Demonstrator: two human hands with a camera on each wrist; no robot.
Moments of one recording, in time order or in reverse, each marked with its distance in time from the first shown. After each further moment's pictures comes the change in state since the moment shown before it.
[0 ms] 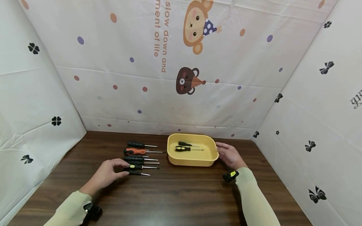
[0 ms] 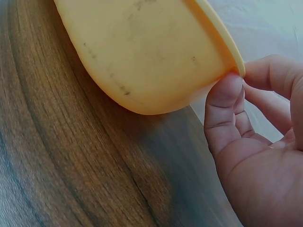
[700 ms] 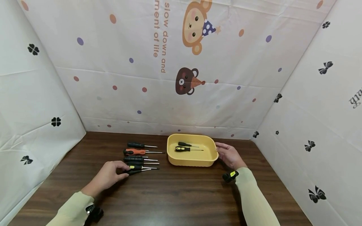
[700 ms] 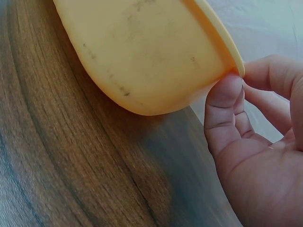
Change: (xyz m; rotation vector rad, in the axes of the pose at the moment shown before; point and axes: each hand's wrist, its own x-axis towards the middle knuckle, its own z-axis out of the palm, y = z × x) left_hand 0.004 0.005 0.005 0.129 -0.055 0.003; right_hand 0.000 0.000 -0.001 -0.009 -0.001 0.003
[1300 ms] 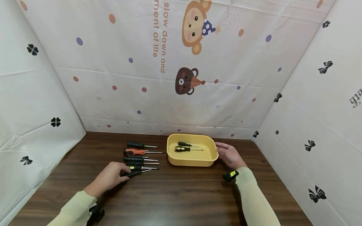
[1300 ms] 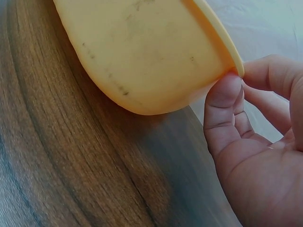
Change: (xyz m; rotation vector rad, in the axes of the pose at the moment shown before) left_hand 0.004 0.014 0.000 0.114 -0.122 -0.008; right_hand 0.002 0.000 0.000 -0.022 0.014 0.010
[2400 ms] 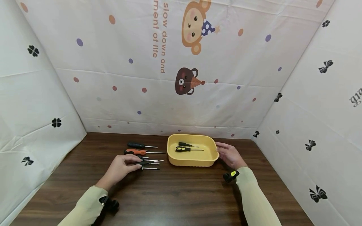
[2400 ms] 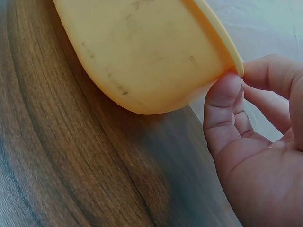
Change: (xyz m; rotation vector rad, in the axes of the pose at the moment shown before) left_hand 0.023 0.008 0.012 -0.617 0.165 -0.049; right_hand -0.005 -0.002 0.000 -0.005 -0.040 -0.017
